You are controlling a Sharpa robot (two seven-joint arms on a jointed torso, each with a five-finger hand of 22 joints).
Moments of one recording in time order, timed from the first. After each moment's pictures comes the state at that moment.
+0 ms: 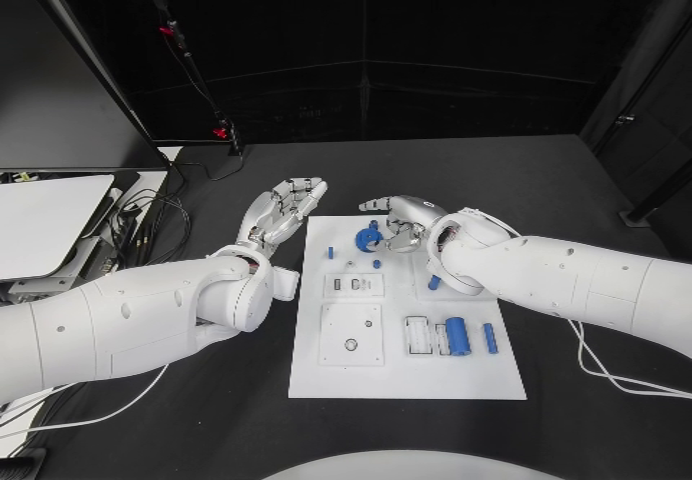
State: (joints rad) left arm 1.22 -0.71 -0.24 1.44 0.00 -0.54 0.68; left_hand 1.13 0.00 -0.06 0.29 0.28 0.29 0.14 0.70 0.07 0.31 0.26 0.67 0.07 0.11 0.24 0.78 0.06 0.07 0.24 0.25 0.17 0.19; right arm 1.23 -0.53 -0.16 1.18 -1.23 -0.42 0.00; right_hand 1.35 -0.11 0.15 0.15 0.24 0.50 0.03 0.05 0.05 1.47 -0.03 1.57 1.31 1.47 -0.06 1.57 1.31 0.01 1.47 0.06 1.57 1.31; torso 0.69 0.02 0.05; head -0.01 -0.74
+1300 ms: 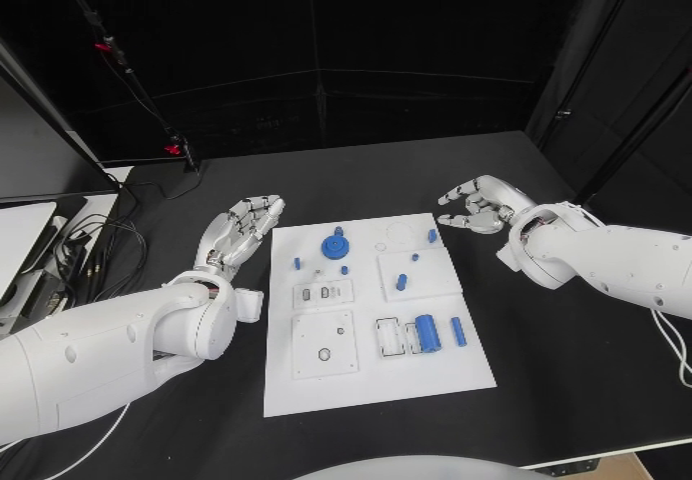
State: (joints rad) left arm 1.20 -0.71 -0.24 1.43 0.00 -0.54 0.68; left_hand 1.13 0.01 -0.06 0.29 0.28 0.29 0.14 0.70 0.07 0.31 0.26 0.67 0.07 0.11 0.24 0.78 0.06 0.07 0.24 0.25 0.17 0.19; right arm 1.24 -0.96 -0.16 1.30 -1.01 -0.53 0.15; right_hand 1.41 -0.07 0.11 0.18 0.21 0.88 0.11 0.12 0.08 1.46 0.06 1.57 1.31 1.47 0.01 1.57 1.31 0.01 1.47 0.12 1.57 1.31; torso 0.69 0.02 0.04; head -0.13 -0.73
